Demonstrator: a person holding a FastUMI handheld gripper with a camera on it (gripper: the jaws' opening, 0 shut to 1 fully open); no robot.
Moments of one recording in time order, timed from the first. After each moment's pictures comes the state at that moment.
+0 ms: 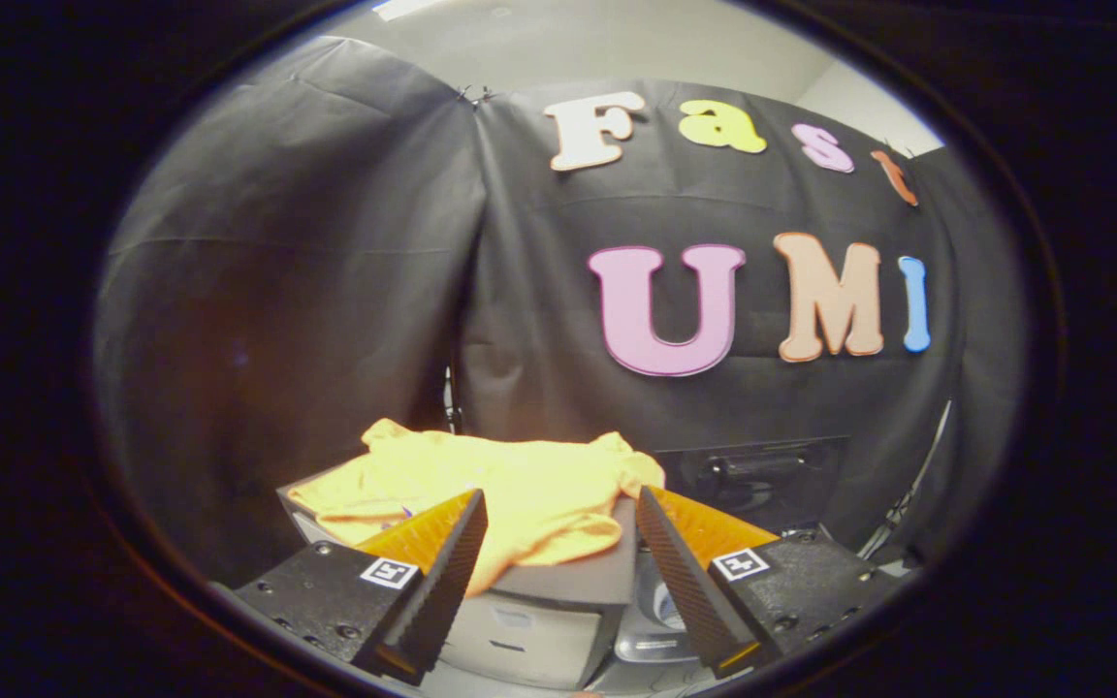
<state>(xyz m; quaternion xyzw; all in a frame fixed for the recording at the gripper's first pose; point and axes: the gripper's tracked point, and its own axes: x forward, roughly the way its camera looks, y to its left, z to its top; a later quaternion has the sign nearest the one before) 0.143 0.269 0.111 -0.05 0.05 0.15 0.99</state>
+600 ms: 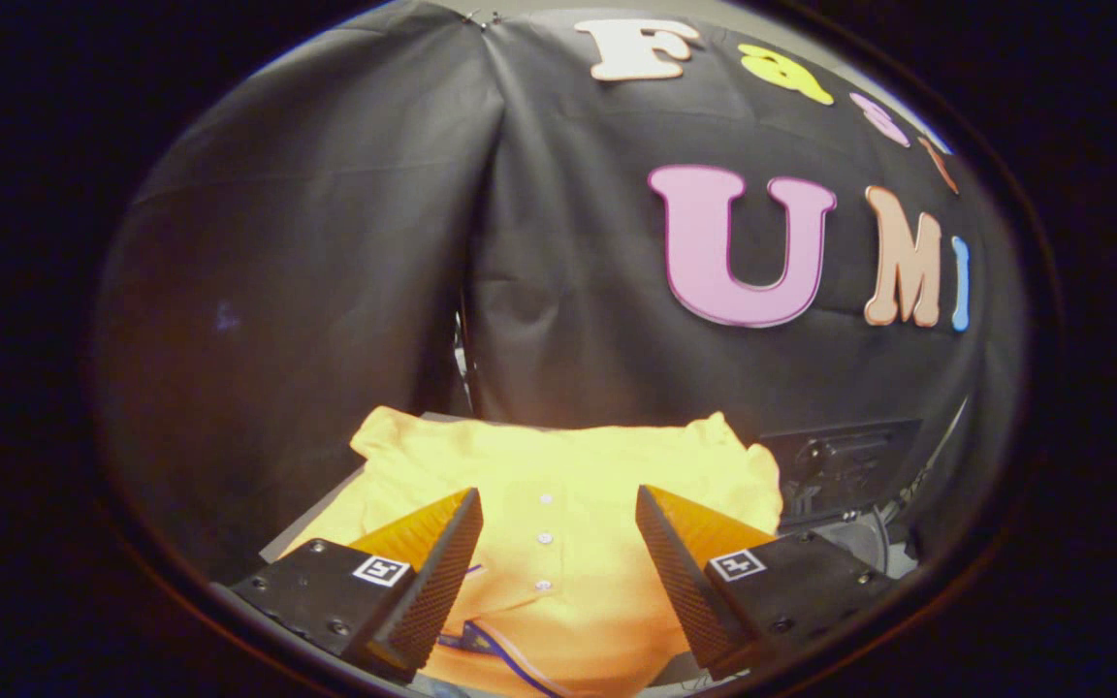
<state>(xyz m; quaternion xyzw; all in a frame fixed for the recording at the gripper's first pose) 0.241 0.373 0.052 -0.05 0.19 0.12 0.97</state>
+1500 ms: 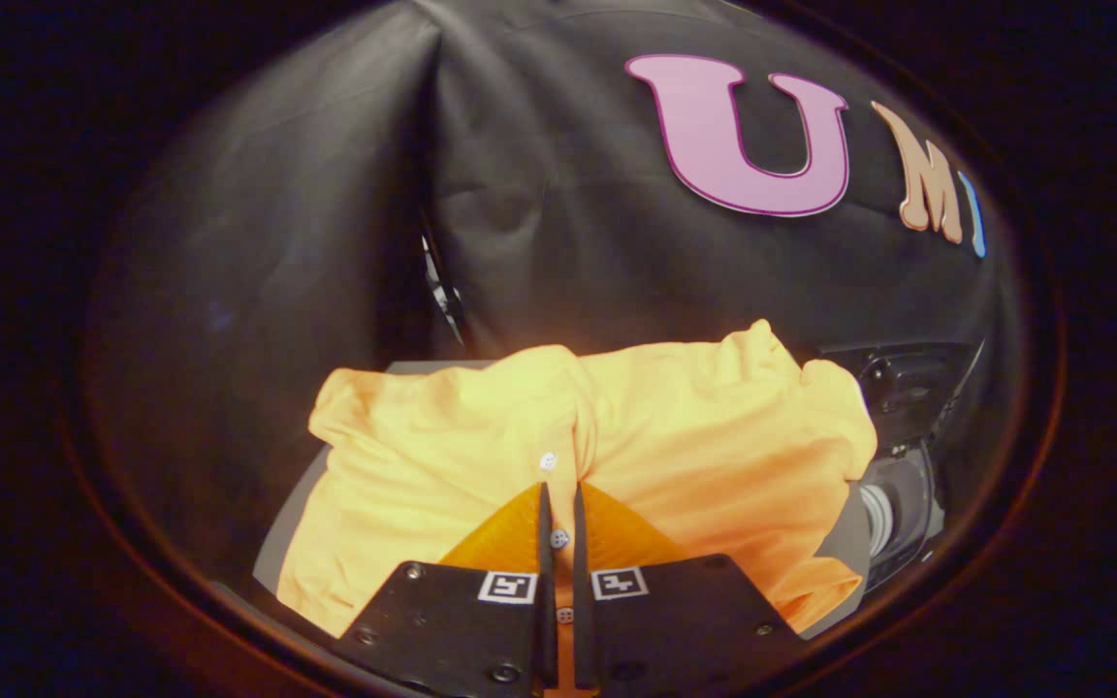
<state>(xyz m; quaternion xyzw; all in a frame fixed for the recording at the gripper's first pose) 0.261 0.374 0.008 0.00 0.32 0.16 0.93</state>
